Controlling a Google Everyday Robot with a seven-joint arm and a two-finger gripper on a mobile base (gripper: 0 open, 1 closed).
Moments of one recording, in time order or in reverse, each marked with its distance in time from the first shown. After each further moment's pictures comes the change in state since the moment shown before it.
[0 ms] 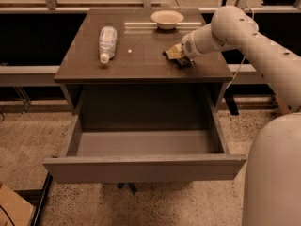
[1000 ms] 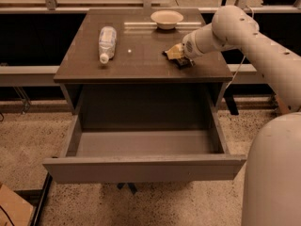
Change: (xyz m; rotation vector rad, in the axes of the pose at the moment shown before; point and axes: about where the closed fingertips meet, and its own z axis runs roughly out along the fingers) arm -0.001 0.001 0.000 -0.002 0.001 0.000
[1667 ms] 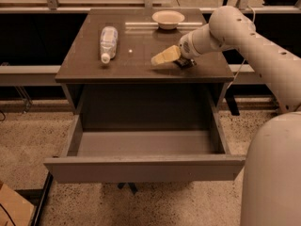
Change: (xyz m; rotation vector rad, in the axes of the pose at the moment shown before) arm 0.000 0.000 0.000 0.000 0.000 0.000
